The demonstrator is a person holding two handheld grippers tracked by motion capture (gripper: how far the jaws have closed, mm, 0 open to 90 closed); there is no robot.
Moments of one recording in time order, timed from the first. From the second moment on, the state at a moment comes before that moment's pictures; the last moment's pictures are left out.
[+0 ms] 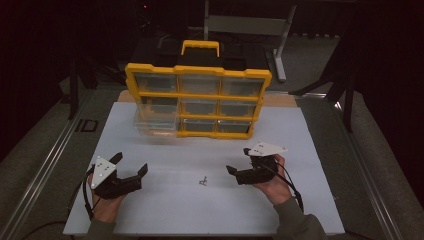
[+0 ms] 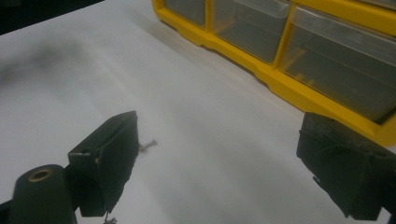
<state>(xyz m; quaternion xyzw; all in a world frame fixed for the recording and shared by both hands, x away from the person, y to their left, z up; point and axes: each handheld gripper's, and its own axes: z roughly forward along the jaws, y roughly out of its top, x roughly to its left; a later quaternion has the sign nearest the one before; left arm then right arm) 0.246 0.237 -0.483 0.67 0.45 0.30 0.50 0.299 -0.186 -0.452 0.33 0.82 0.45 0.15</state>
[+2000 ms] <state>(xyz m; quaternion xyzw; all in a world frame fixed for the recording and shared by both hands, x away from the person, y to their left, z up) 0.249 0.233 -0.487 0.68 0.45 0.31 0.49 0.323 -0.081 -0.483 0.19 0.93 0.31 0.08</state>
